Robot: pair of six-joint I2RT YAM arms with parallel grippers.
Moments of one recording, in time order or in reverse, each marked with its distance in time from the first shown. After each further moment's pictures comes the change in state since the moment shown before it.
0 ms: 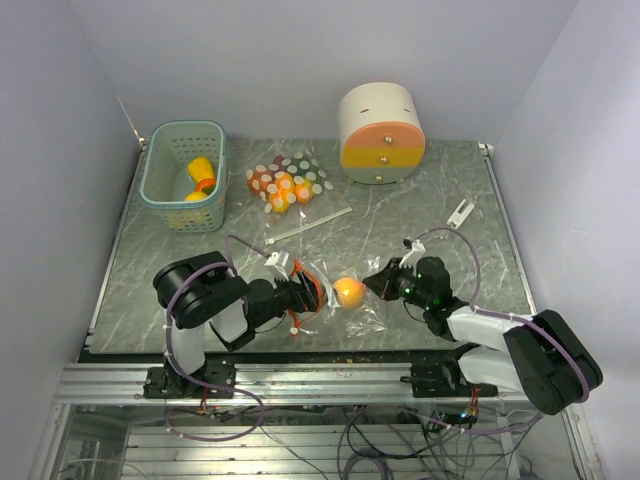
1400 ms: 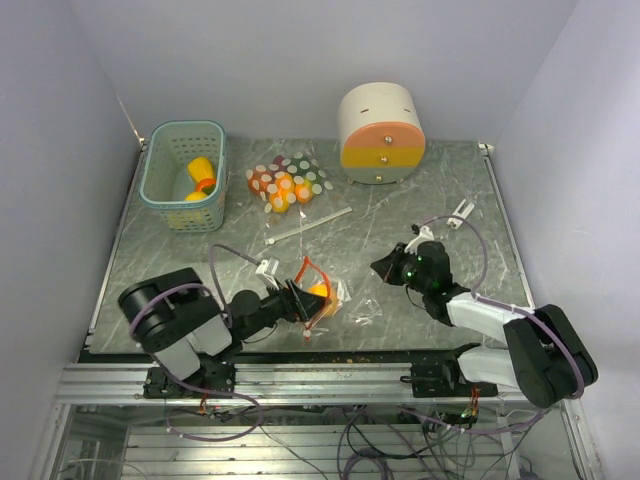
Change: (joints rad) left arm -0.065 -0.177 -0.119 -0.019 -0.040 -0.037; right arm -0.029 0.056 0.125 -0.115 0.141 0.034
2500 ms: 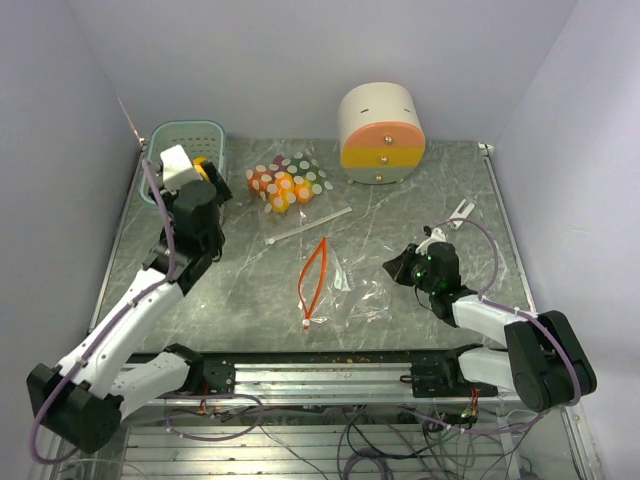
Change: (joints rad) left arm 0.415 -0.733 0.842 -1.563 -0.900 0.614; right arm -0.128 -0.029 -0.033 -0.037 -0.029 -0.024
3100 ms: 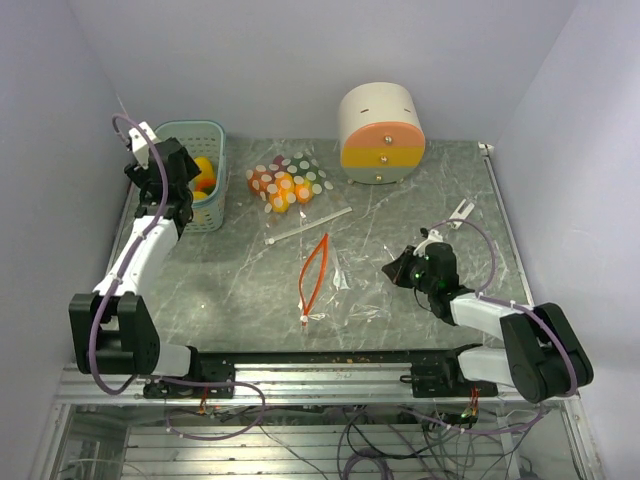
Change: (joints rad) left arm 0.469 0.398 0.158 0.050 0.325 -0.083; right arm -0.001 0.027 0.000 -0.008 -0.006 -0.027
